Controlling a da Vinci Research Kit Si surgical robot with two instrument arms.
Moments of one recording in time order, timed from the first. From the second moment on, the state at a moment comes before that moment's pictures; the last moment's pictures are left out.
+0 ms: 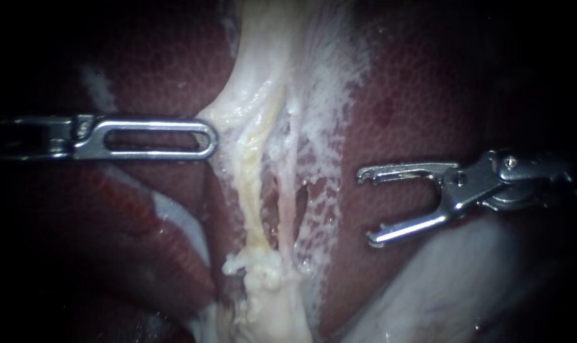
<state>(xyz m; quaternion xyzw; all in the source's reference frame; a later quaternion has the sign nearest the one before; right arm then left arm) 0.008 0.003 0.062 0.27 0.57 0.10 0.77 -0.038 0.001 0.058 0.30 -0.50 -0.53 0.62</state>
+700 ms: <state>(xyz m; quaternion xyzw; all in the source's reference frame) 0.008 0.003 0.062 0.27 0.58 0.10 0.77 -0.040 -0.001 0.060 0.31 -0.50 -0.53 0.61</state>
